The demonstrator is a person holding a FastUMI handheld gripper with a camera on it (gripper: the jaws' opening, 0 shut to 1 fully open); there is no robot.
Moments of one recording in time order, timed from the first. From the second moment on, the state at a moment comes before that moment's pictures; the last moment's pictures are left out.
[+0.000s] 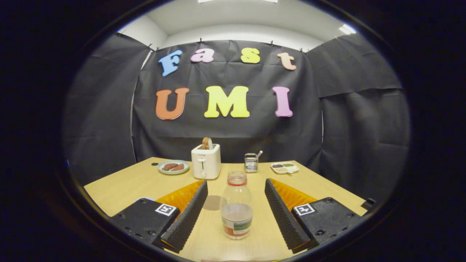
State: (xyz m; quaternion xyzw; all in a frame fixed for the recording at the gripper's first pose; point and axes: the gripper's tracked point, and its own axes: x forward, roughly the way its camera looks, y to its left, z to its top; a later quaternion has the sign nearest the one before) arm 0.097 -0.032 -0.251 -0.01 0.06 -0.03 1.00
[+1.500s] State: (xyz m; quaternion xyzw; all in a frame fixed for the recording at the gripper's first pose) arm 0.134 -0.053 -0.345 -0.04 0.11 -0.07 0.99
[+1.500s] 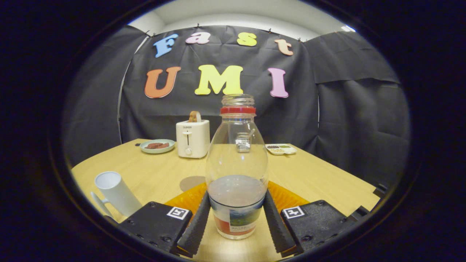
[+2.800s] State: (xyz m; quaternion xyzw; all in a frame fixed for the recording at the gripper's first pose) arm 0.109 -0.013 -0.318 -0.38 0.16 -0.04 0.91
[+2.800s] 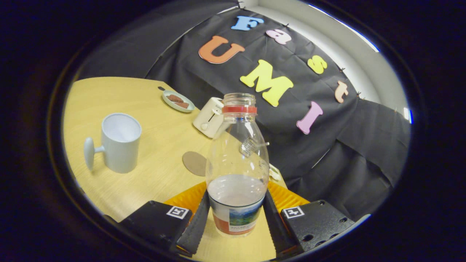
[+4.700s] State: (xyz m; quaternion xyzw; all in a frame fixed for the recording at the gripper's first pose) arm 0.121 0.042 -0.300 -0.74 0.13 0.01 0.66
